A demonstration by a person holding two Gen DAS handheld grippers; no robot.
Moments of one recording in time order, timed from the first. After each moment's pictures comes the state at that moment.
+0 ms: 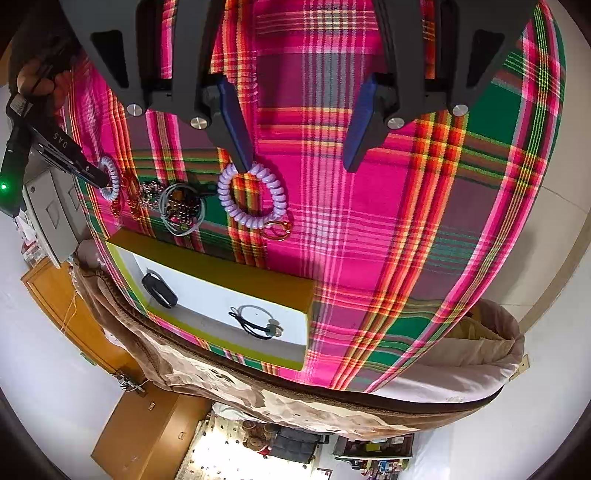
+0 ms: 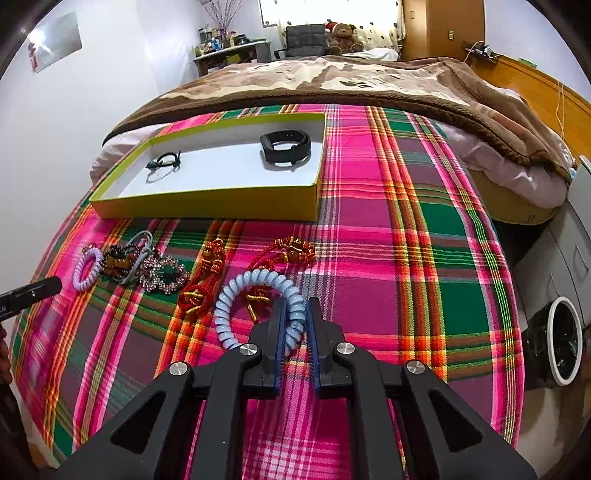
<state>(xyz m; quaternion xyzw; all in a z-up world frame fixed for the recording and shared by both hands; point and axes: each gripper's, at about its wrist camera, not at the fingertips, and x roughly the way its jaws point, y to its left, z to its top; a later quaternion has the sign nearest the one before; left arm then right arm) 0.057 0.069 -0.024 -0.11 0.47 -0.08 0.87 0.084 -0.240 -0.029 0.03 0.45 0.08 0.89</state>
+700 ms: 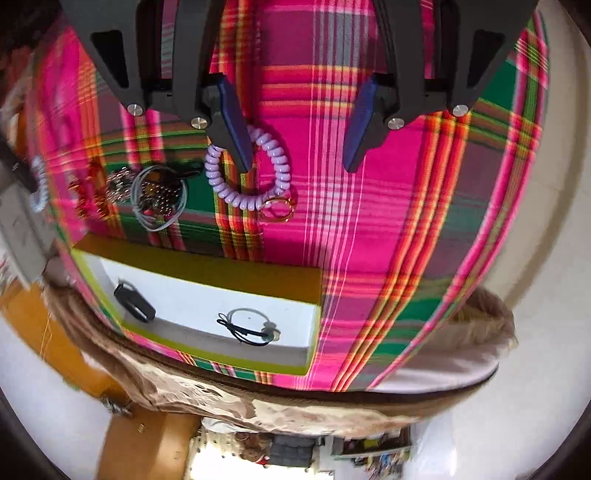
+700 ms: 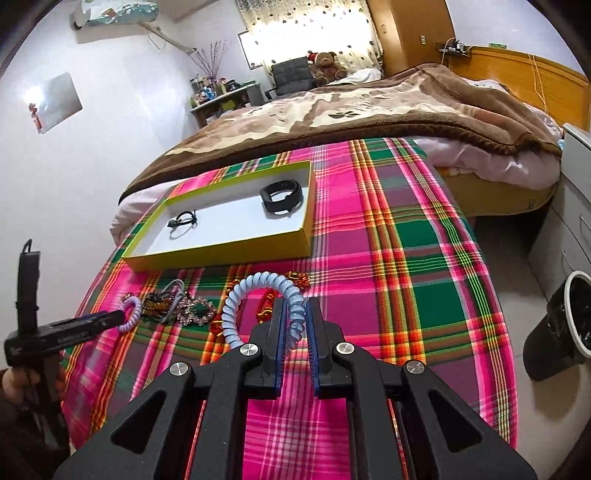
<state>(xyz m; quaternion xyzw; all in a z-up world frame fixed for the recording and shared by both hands) 0.080 0.037 -0.030 -0.03 0.48 -0.02 0.87 0.060 -0.264 0.001 0.11 0.38 0.09 0.91</state>
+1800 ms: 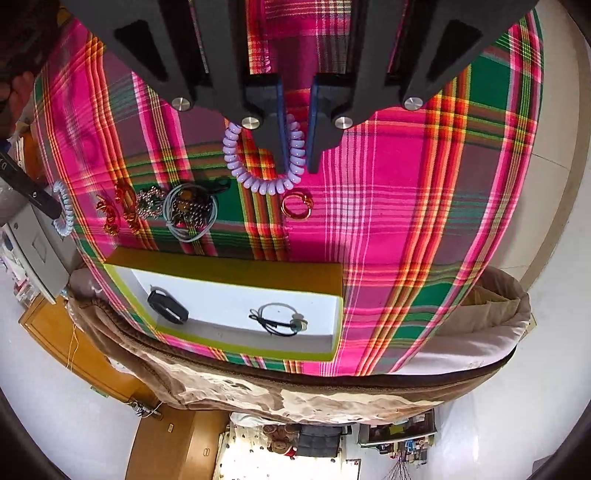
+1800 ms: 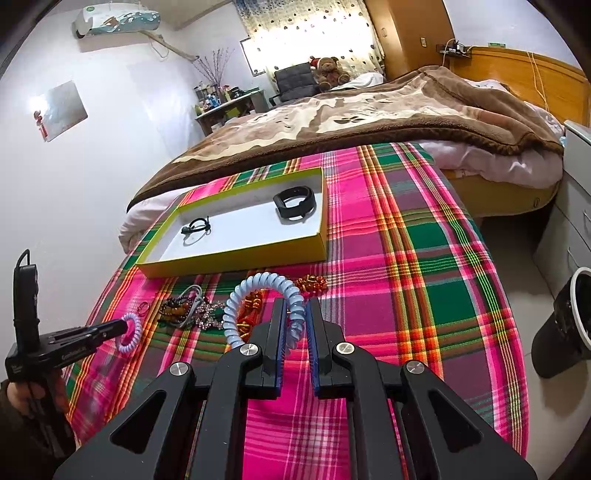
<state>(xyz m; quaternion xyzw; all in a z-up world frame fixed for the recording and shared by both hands) 0.063 0.041 -0.011 -0.03 0.46 -0.08 0.88 0.053 -0.258 0.008 0.13 0.37 0.10 0.91</state>
